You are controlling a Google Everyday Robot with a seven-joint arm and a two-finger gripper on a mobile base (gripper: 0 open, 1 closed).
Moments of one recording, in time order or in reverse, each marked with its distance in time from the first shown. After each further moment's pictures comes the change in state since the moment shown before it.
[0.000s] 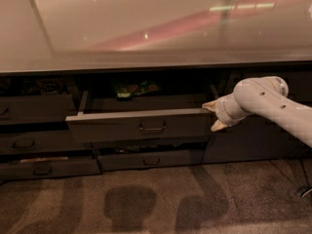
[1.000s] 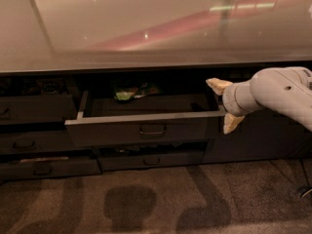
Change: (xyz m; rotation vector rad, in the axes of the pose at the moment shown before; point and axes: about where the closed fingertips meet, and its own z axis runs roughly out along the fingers) arm -0.015 -0.030 -0.084 0.155 0.024 -0.009
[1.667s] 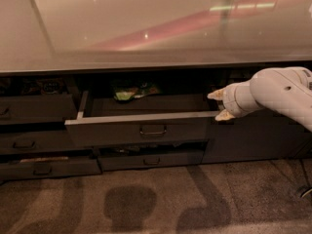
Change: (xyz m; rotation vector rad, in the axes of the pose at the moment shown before) arm 0.000 0.000 0.000 0.000 0.000 0.000
